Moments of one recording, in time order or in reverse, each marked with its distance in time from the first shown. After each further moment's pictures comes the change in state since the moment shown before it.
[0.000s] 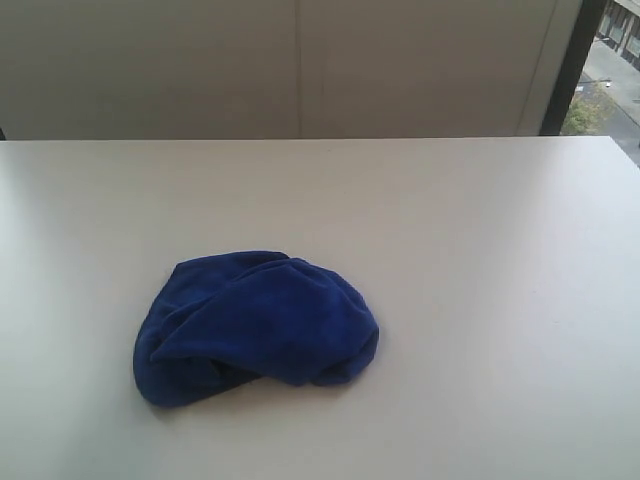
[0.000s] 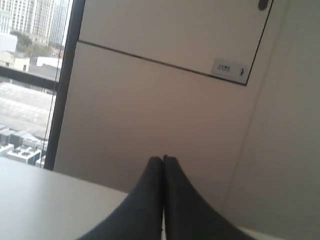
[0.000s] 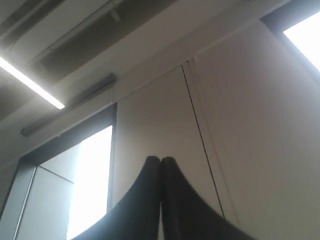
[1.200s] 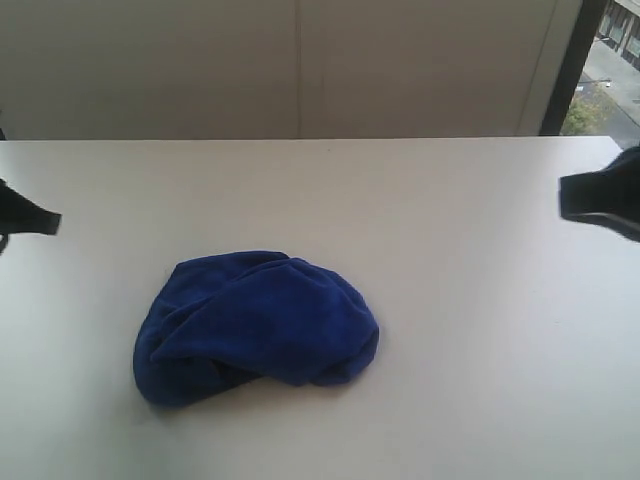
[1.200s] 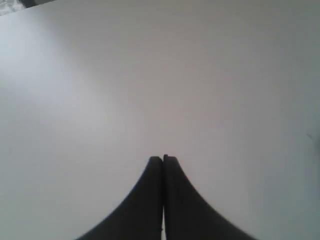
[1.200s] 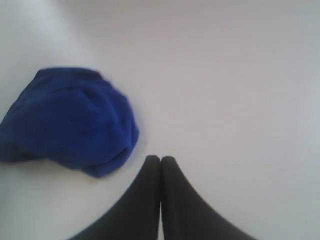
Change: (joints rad) left arm -0.176 0.975 -0.607 0.843 0.613 -0.365; right arm 0.002 0.969 -0.843 0.546 1.848 -0.869
